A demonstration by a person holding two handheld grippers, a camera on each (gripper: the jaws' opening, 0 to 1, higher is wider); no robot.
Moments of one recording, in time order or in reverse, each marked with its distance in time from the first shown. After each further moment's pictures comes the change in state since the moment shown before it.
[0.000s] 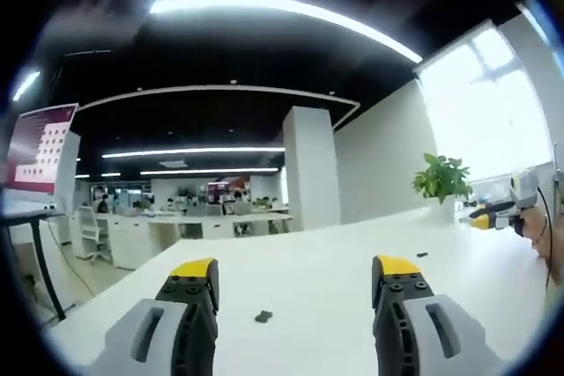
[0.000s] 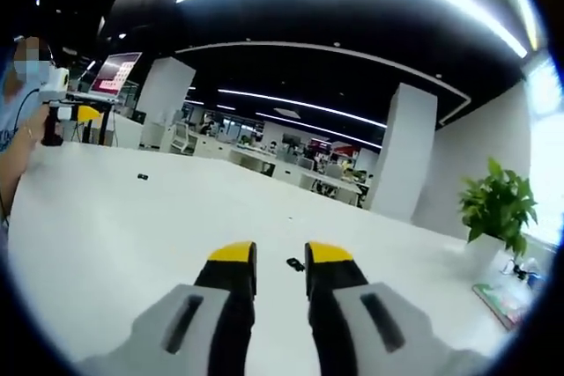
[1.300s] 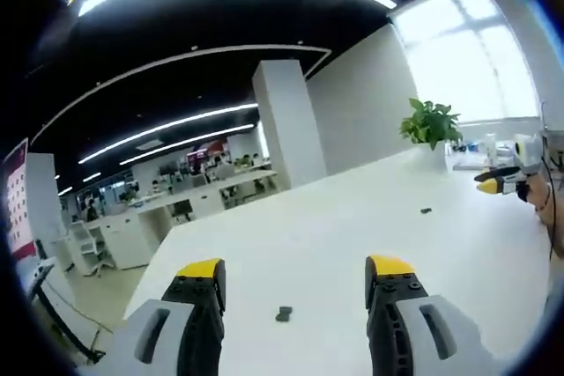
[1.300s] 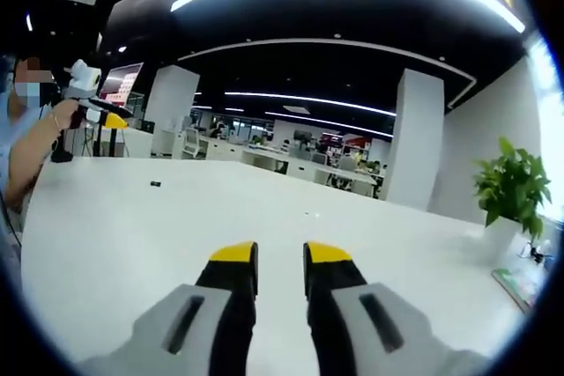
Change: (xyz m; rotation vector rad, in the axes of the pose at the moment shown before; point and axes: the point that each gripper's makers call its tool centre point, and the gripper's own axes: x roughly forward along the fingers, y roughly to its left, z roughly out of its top) left arm 0.058 0.021 0.002 0.201 0.314 -0.076; right arm 0.004 0.015 -0.005 0.047 0.018 0.061
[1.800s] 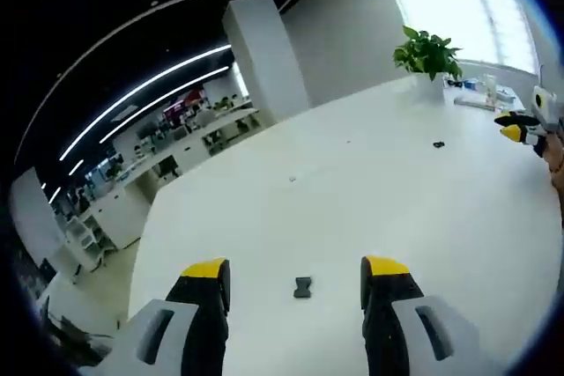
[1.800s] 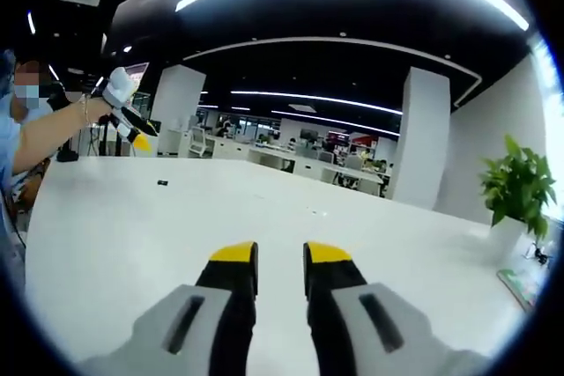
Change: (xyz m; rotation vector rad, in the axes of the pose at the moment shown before) left arm 0.065 0.015 -0.049 0.087 0.348 -0.114; right arm 0.000 0.008 0.001 0.003 0.003 0.032
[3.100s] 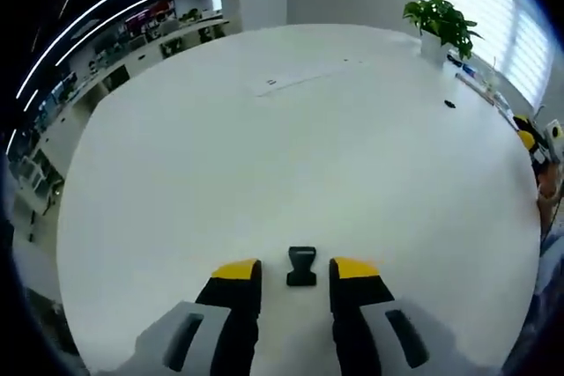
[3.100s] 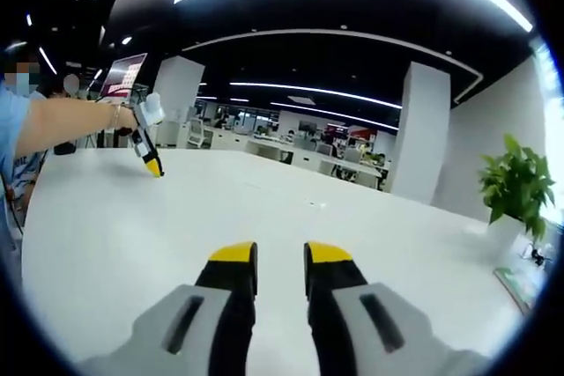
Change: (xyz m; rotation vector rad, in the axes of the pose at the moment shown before) left arm 0.079 0.000 -0.065 -0.171 0.360 -0.222; right arm 0.003 -0.005 -0.012 -0.009 0.045 -0.011
